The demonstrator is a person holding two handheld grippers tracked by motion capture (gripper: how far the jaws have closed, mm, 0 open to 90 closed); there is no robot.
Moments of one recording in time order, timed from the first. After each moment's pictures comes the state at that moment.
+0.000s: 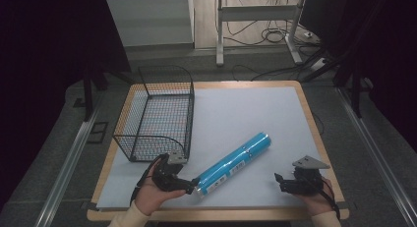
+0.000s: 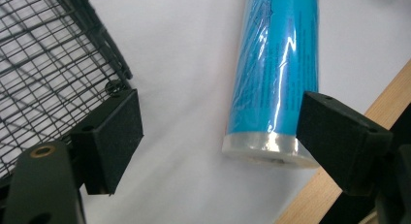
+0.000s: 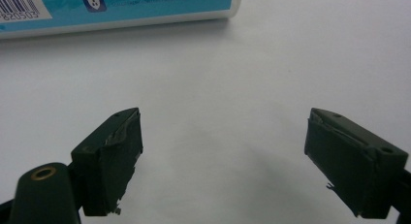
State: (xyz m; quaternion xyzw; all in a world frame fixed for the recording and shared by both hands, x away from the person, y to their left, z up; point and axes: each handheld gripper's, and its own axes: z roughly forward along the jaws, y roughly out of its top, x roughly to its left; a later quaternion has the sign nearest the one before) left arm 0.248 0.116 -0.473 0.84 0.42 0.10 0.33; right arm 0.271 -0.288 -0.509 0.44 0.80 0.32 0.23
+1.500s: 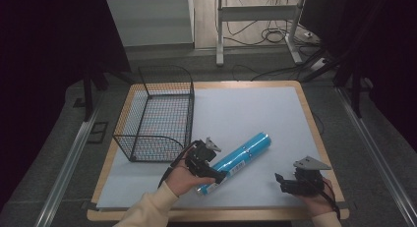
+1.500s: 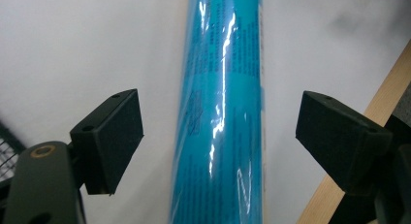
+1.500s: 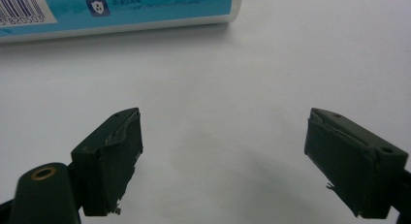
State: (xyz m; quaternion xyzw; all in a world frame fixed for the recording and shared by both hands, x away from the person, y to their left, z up) left arm 0.290 0.037 -0.458 0.88 0.36 0.06 0.30; right arm 0.269 -0.289 -0.509 0.44 0.80 0.33 0.24
